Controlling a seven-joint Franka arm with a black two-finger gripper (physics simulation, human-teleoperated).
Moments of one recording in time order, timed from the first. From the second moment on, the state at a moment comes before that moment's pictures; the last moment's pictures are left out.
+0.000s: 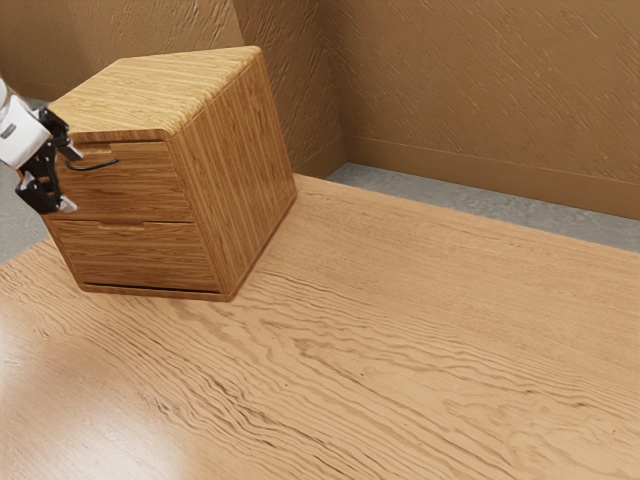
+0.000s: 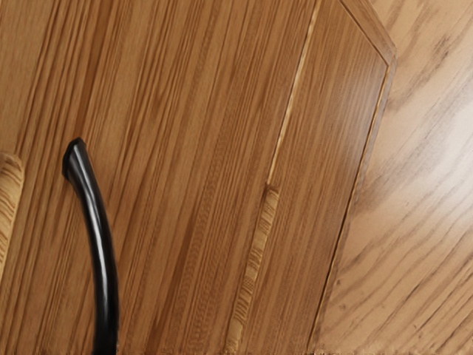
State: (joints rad) arm -1.21 -0.88 1.16 -1.64 1.06 1.77 0.97
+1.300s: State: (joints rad) arm -1.12 -0.91 1.19 -1.75 1.01 1.90 1.07
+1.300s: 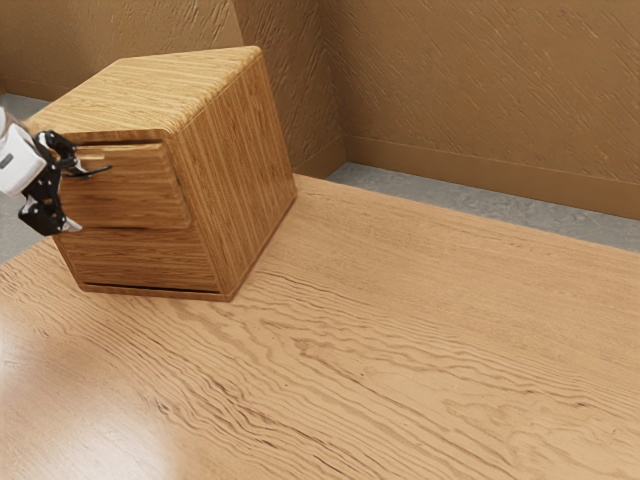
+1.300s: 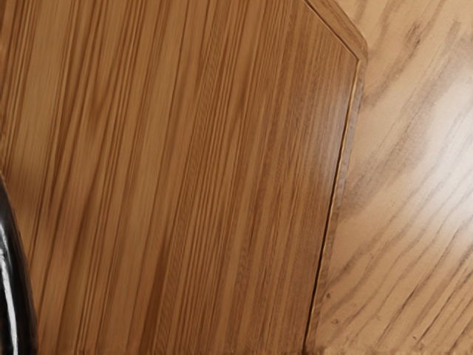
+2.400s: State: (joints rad) arm -0.69 -0.92 0.93 -2.04 0.84 1.93 1.08
